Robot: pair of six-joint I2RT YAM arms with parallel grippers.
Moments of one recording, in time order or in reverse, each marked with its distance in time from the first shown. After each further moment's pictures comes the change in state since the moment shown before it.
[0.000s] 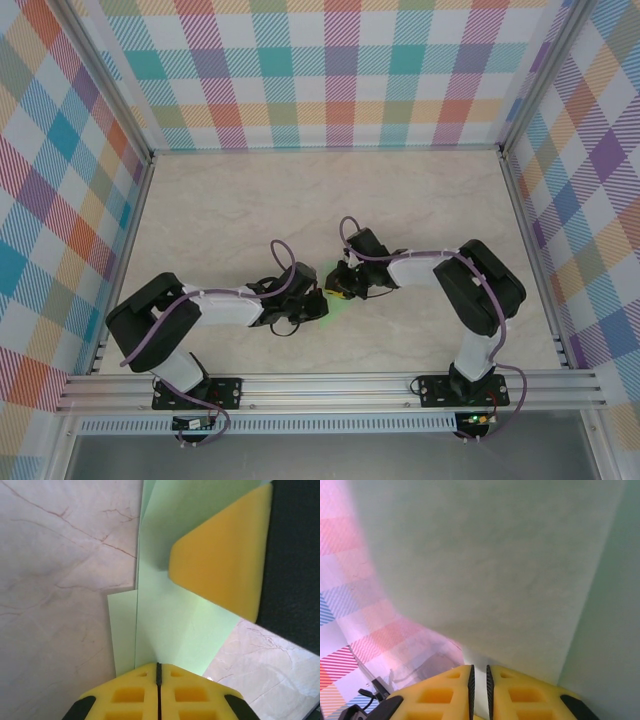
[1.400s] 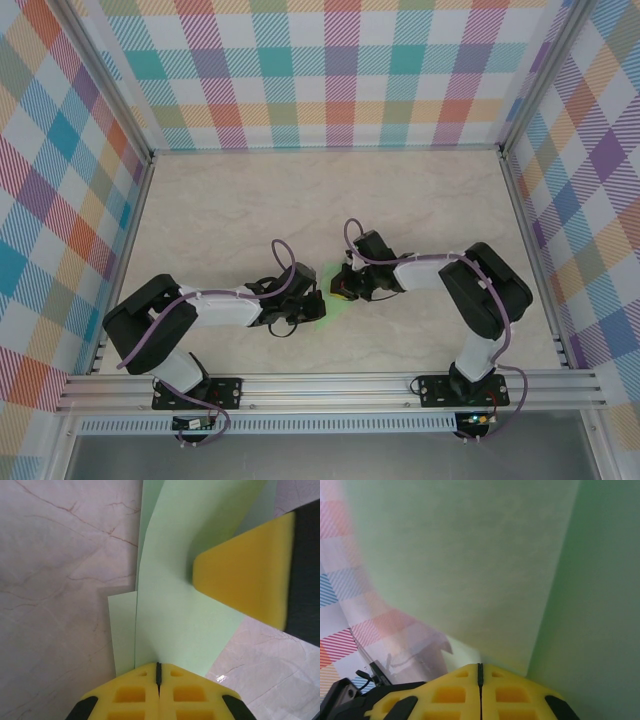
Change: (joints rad) left arm 0.000 -0.016 0.002 -0.048 -0.007 0.051; right arm -0.019 -0.024 -0.069 0.074 -0.064 -0.061
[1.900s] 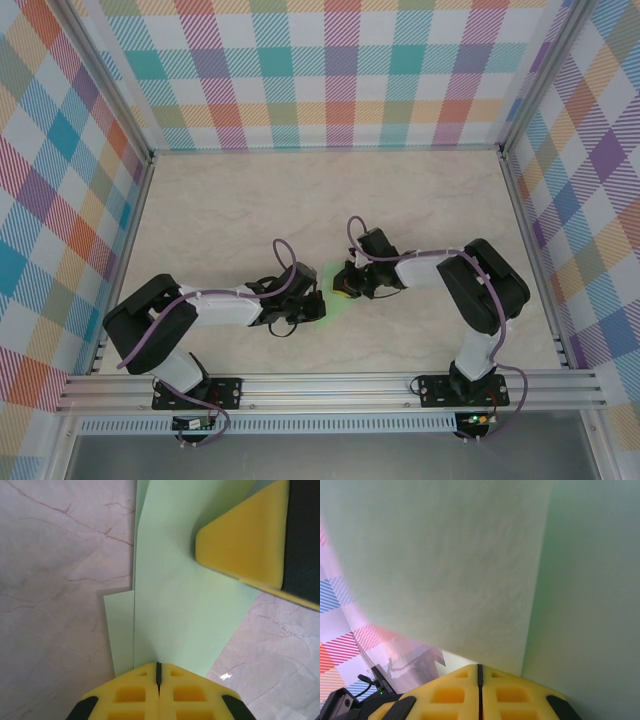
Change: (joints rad) left arm 0.000 0.002 0.006 -0.016 0.000 0.025; right arm -0.054 0.028 0.012 0.005 -0.022 -0.026
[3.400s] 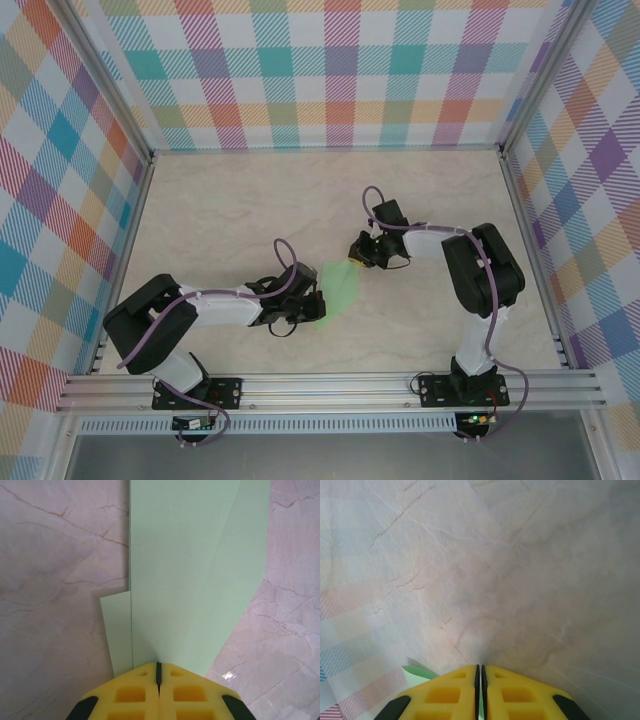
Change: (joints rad) left arm 0.000 0.000 -0.002 0.004 0.000 0.019; right arm -0.170 0.097 0.235 -0.197 0.135 -0.111
